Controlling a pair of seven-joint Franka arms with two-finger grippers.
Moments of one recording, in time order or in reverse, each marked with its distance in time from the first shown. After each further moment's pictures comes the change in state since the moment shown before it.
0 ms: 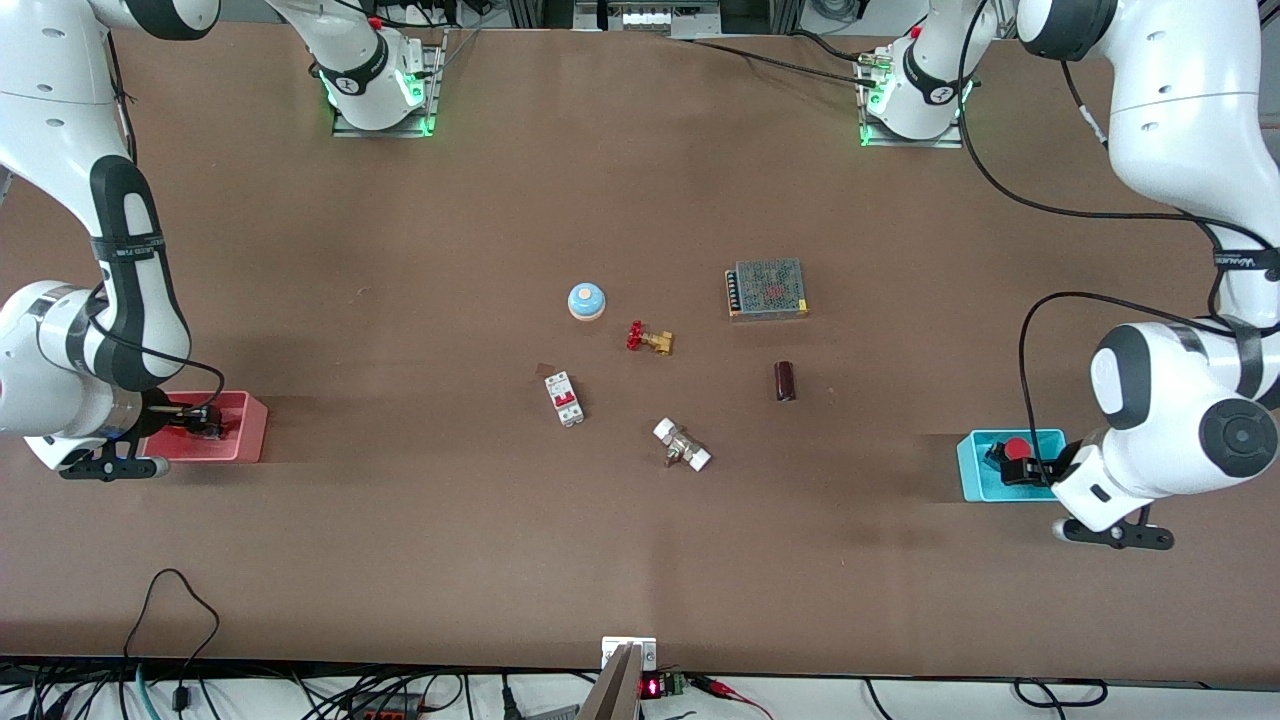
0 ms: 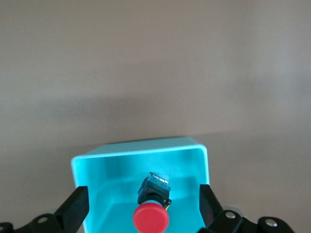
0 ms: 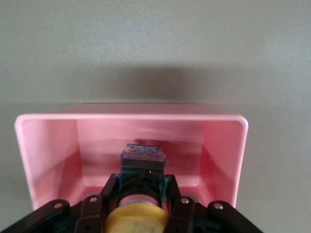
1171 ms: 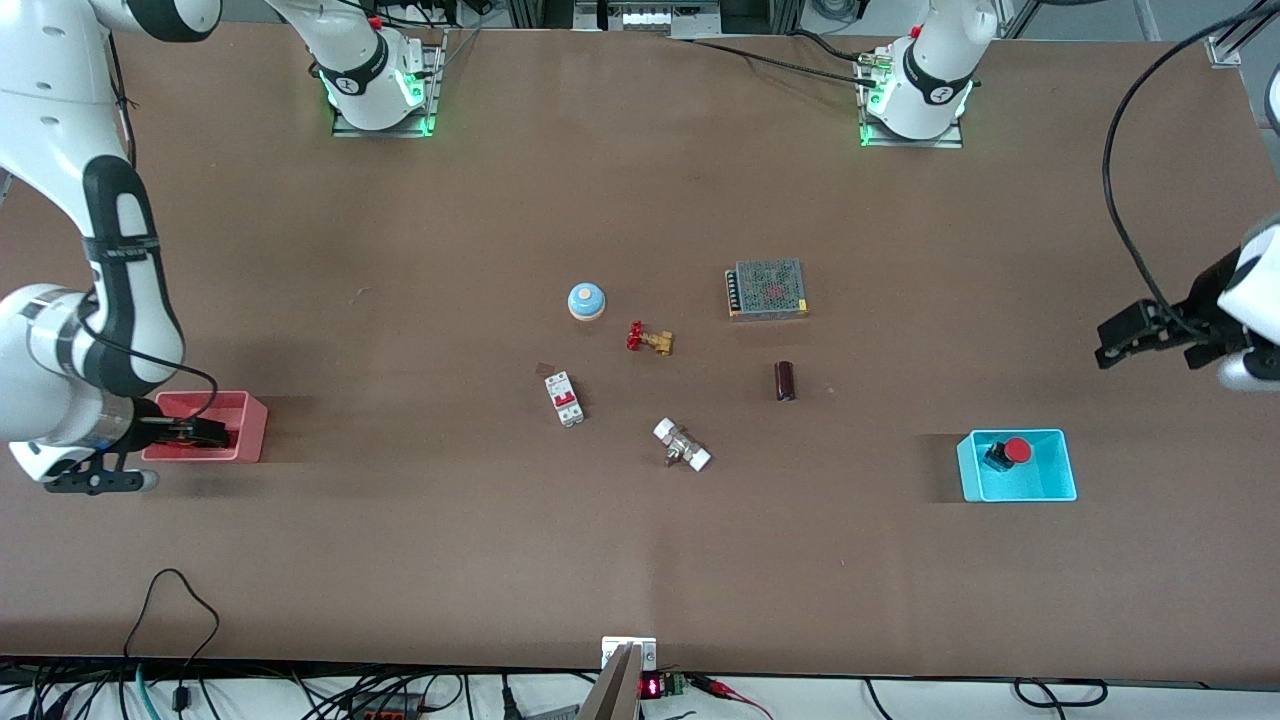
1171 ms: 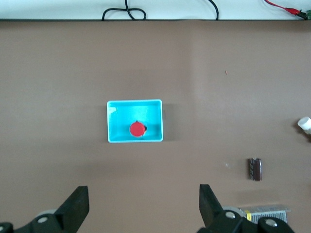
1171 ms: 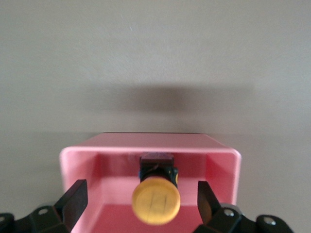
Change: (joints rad) left arm -0.005 -0.598 -0.052 -0.230 0.000 -0.258 -0.089; right arm 0.001 -0.046 0.010 0.052 0.051 -0.023 -0.008
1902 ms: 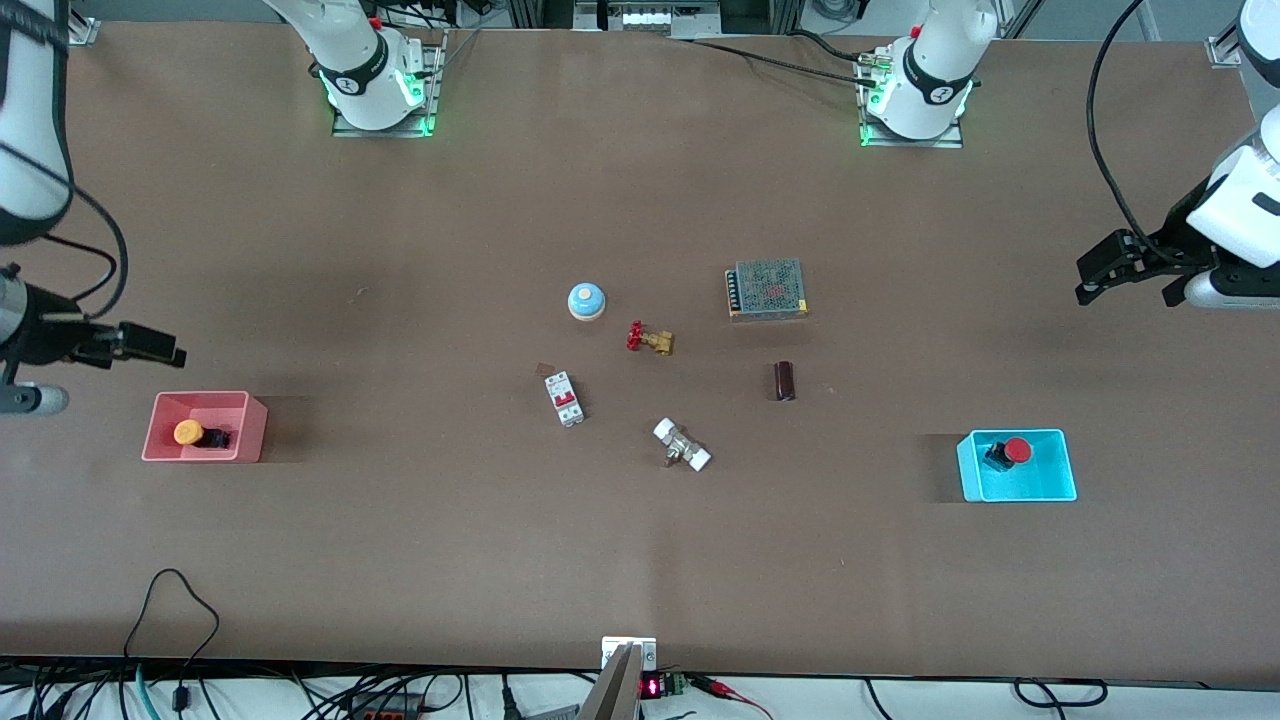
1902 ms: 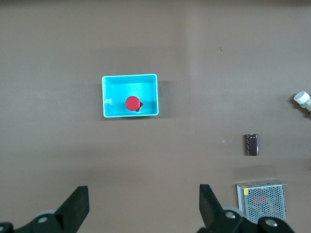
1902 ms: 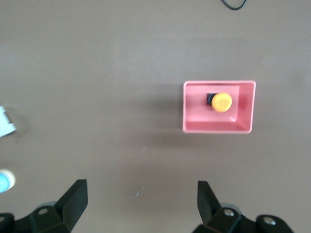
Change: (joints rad) left arm 0.000 -0.181 -0.015 -0.235 0.000 0.045 0.000; right arm 0.131 -0.424 0.012 -0.012 0.005 -0.444 0.174
